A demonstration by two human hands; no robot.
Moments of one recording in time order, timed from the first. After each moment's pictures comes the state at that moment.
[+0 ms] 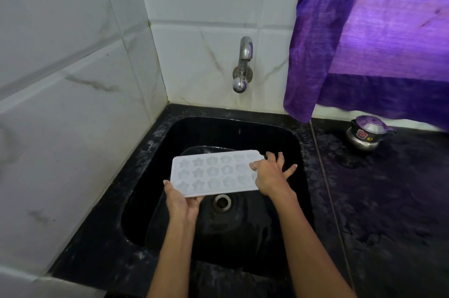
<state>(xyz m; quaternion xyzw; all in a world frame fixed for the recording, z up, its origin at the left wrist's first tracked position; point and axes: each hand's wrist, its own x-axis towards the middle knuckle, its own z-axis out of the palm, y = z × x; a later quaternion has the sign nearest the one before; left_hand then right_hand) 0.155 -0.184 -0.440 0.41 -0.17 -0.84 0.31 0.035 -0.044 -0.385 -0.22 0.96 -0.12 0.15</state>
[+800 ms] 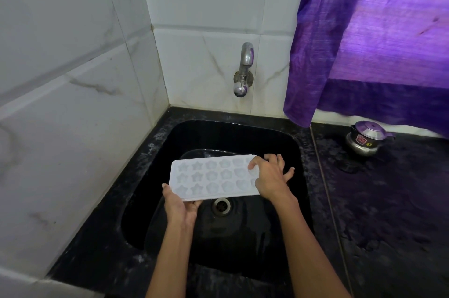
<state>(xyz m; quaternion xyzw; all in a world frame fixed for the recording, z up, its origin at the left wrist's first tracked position) 0.158 -0.184 -0.434 0.41 -0.17 -0.84 0.31 0.035 -0.040 -0.383 -0.23 0.94 -0.20 0.12</state>
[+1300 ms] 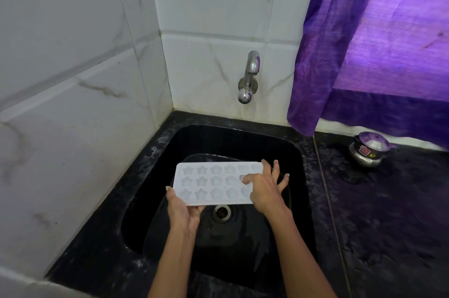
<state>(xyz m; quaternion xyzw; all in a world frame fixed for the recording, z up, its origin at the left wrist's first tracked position) 0.159 -0.180 -0.428 0.41 -0.19 -0.84 0.30 0.051 -0.049 -0.383 -0.27 0.94 -0.16 0.12</state>
